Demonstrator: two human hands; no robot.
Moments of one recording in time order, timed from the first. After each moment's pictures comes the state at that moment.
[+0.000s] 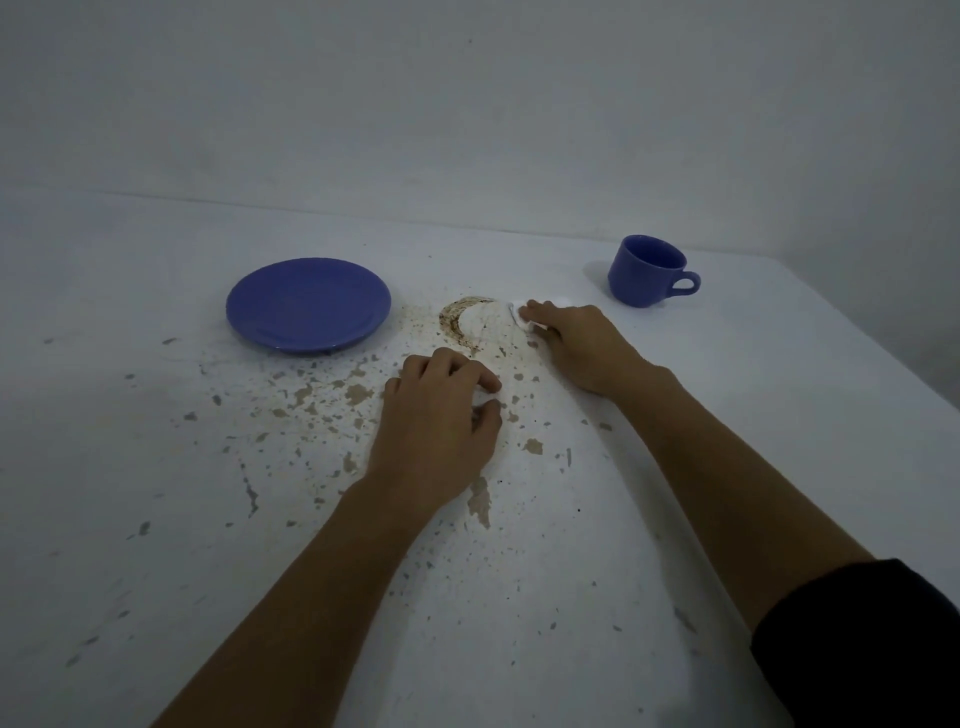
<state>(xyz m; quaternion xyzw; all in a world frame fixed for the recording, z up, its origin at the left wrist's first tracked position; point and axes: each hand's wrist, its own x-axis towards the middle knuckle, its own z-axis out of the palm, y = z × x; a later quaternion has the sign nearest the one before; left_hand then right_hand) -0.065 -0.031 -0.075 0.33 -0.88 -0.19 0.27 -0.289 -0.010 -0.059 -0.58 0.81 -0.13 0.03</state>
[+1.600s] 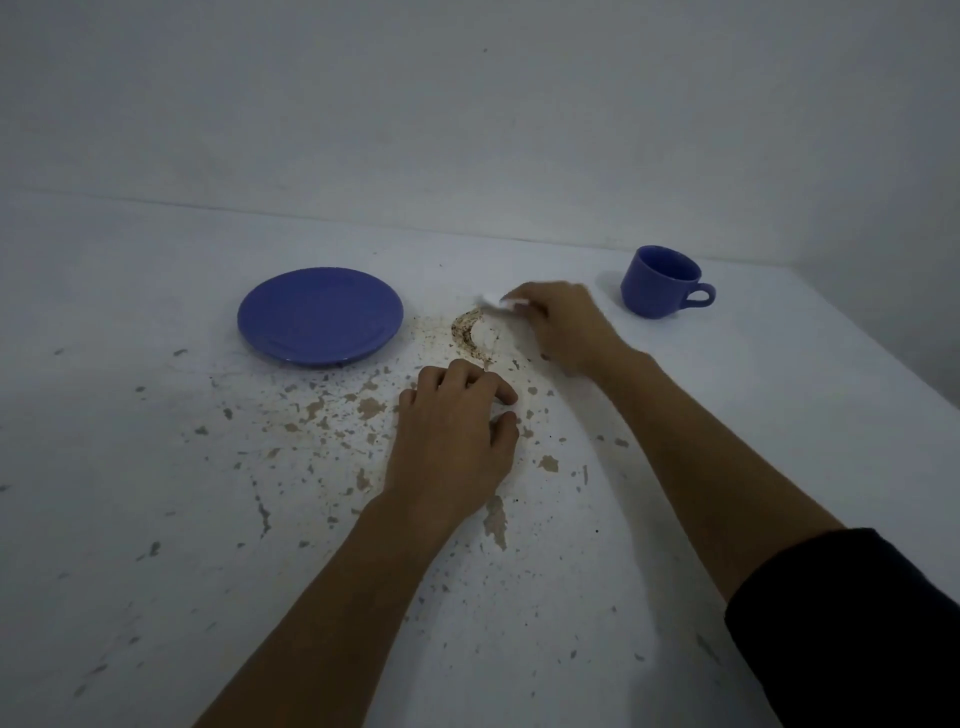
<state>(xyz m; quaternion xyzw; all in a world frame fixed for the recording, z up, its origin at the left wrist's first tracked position) -0.068 -0.031 -0.075 0.33 -0.88 -0.19 0.28 -0.267 -0.043 -0.036 -0.60 0.76 -0.25 0.00</state>
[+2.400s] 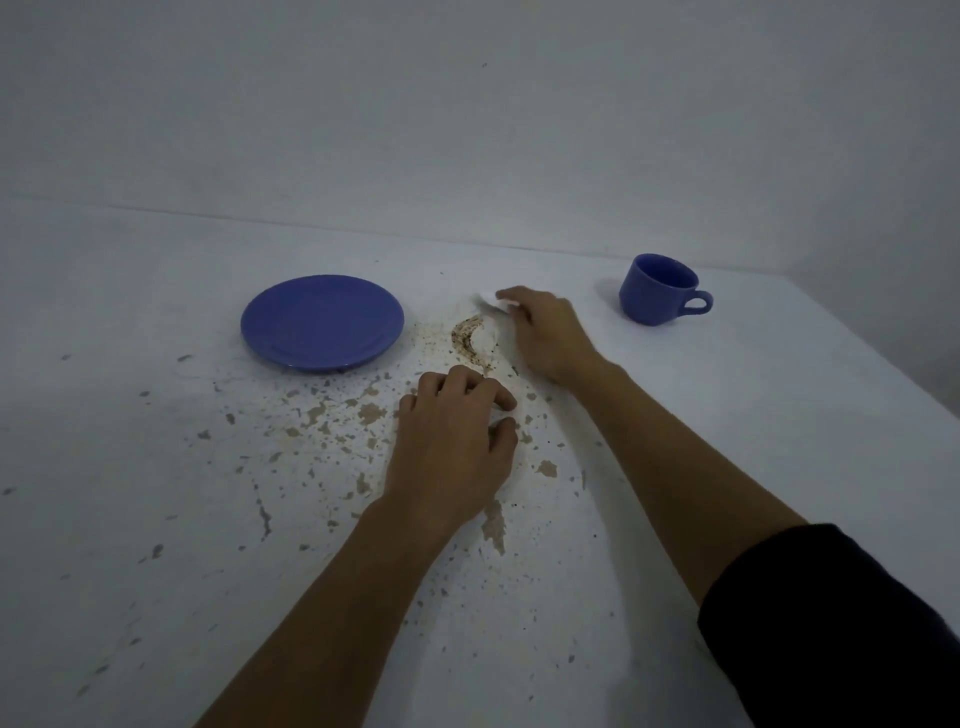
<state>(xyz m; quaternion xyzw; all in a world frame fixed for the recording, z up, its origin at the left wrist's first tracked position) -0.069 -0.032 -0.077 0.33 -0.88 -0.18 0.28 -0.254 -0.057 -0.046 -0.56 0.77 -0.29 0.01</state>
